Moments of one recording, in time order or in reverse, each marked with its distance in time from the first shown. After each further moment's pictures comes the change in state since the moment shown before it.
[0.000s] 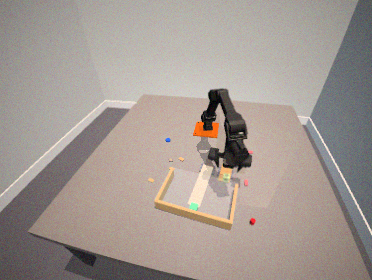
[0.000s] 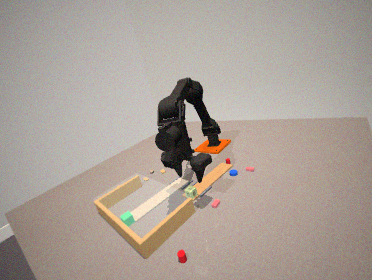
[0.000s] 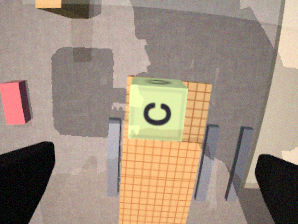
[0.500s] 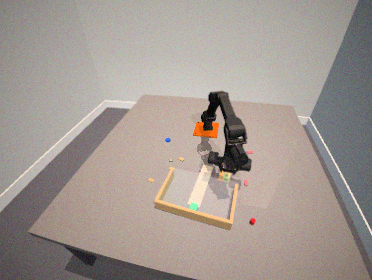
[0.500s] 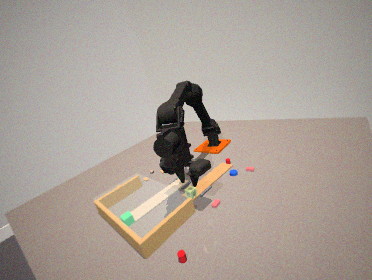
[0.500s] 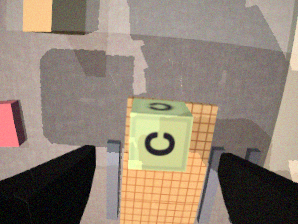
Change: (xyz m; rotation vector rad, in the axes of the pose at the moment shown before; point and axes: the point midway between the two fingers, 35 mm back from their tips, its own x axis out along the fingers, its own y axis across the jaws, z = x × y) arm 0.014 0.001 0.011 0.000 -0.001 0.000
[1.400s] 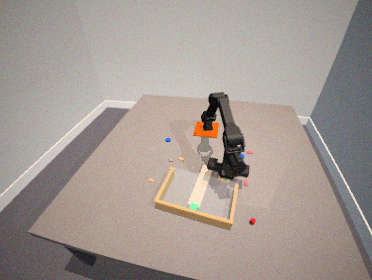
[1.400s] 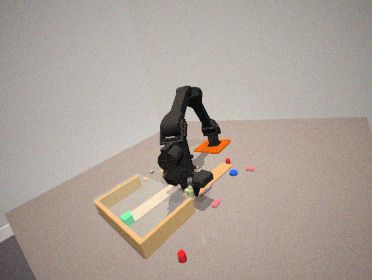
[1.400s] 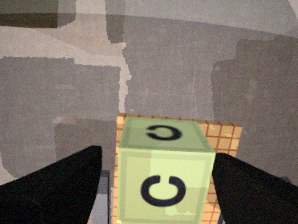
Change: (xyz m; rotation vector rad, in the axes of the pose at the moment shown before) arm 0.041 -0.001 -0.001 0.000 0.006 -0.003
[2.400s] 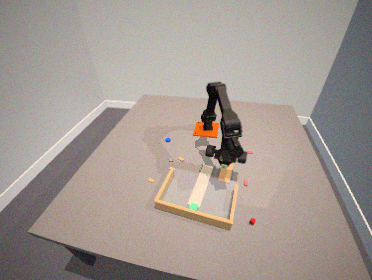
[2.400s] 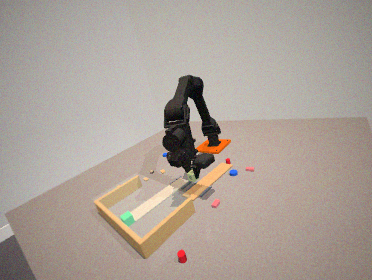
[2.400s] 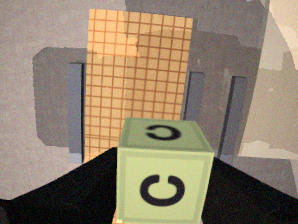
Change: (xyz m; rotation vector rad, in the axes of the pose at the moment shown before) arm -0.034 -0.021 -0.047 -0.006 0.009 -0.004
